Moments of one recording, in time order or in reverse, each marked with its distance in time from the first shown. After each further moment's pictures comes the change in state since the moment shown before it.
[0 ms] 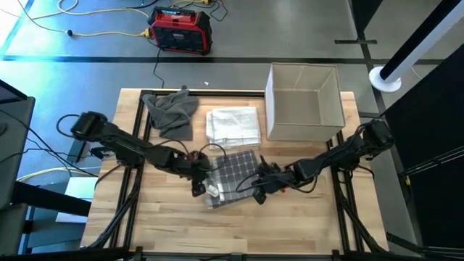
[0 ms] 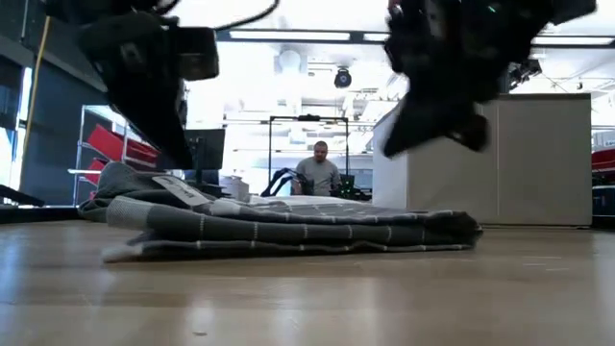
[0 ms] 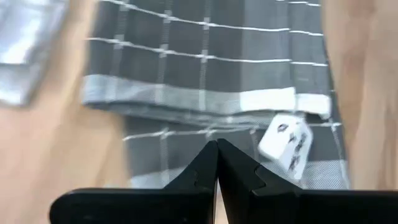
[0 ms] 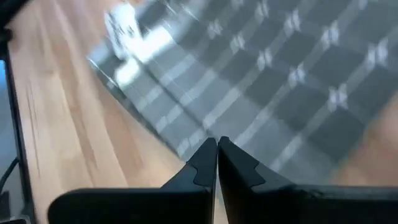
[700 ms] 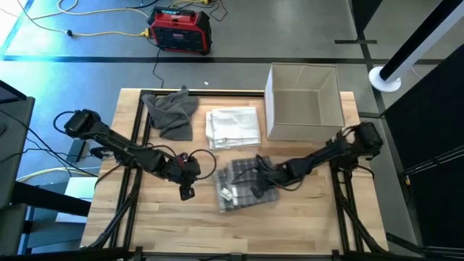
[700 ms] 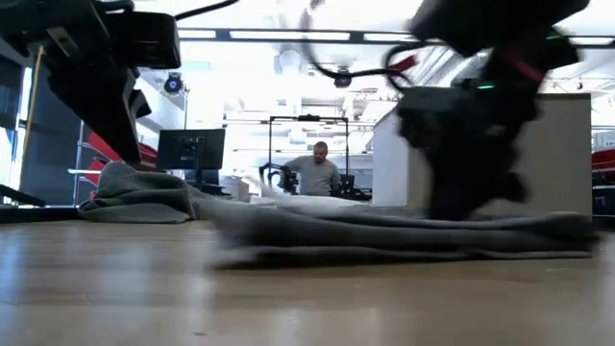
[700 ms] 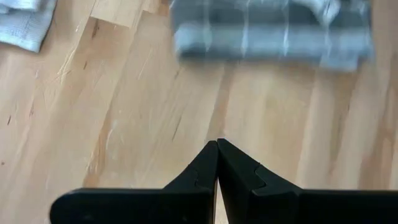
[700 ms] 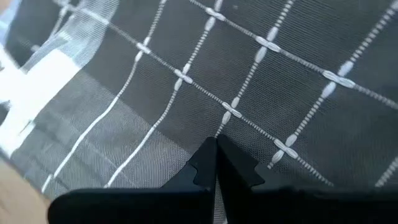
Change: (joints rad) left arm -0.122 -0.075 -0.012 -0.159 -0.066 -0.111; right arm 0.025 0.002 -0.137 -0.199 -0.052 0.328
